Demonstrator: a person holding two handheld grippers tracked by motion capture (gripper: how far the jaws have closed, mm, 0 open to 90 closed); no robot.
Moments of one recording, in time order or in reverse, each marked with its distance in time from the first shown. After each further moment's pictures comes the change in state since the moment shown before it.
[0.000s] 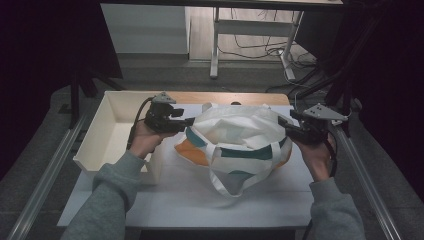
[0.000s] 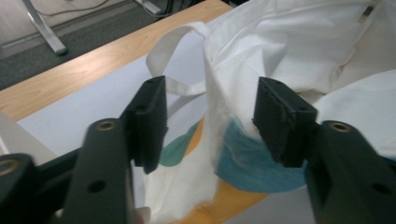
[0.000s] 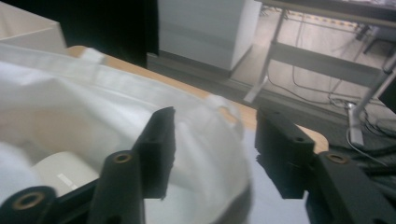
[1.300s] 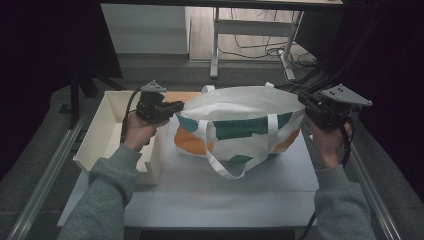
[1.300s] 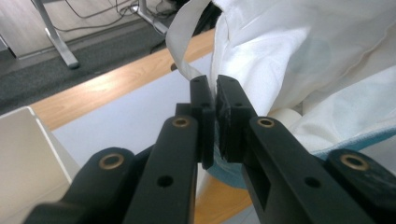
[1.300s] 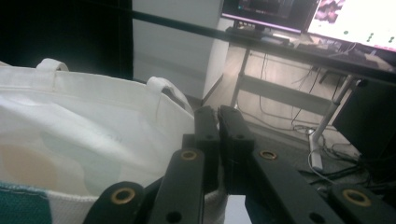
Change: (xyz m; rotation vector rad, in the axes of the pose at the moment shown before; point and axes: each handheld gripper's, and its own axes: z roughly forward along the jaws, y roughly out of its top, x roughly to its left) left arm 0.017 0.015 -0.015 -0.049 0.030 -0.041; right arm -0.016 0.054 -0.025 -0.100 -0.123 -0.018
